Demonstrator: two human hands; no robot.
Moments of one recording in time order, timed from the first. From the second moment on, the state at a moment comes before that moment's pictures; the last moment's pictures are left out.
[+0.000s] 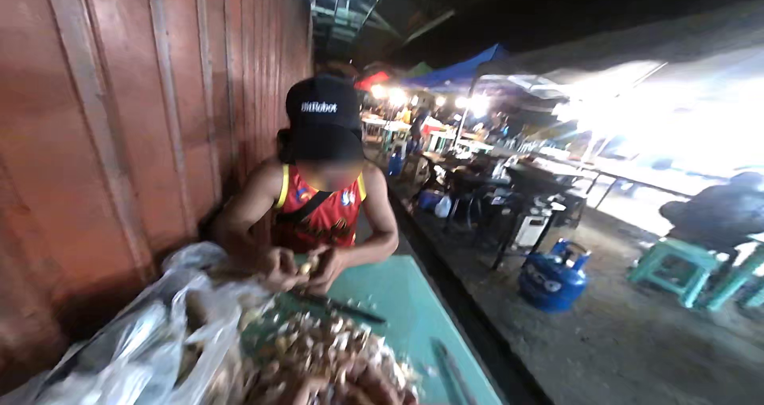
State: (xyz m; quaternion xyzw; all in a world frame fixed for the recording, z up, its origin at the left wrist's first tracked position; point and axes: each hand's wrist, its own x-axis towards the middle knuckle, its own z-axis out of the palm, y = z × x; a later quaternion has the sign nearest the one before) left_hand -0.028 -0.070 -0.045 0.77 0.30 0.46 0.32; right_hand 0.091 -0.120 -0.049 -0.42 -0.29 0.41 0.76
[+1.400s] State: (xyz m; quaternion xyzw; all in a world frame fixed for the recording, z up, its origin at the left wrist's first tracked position) left_hand -0.027 -0.061 -0.040 0.61 0.37 0.36 0.60; right_hand 0.102 -0.114 -0.060 -0.22 -0.12 0.57 0.79
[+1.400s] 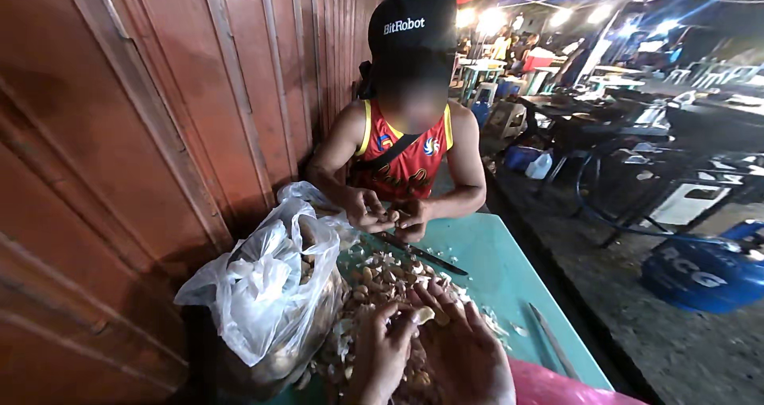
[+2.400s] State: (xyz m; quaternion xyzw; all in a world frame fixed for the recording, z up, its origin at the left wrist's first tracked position) left_hand -0.036 -0.051 -0.009 0.01 0.26 0.46 0.85; right_hand 0.079 -0.123 -0.043 -0.70 -0.54 0.15 0.45
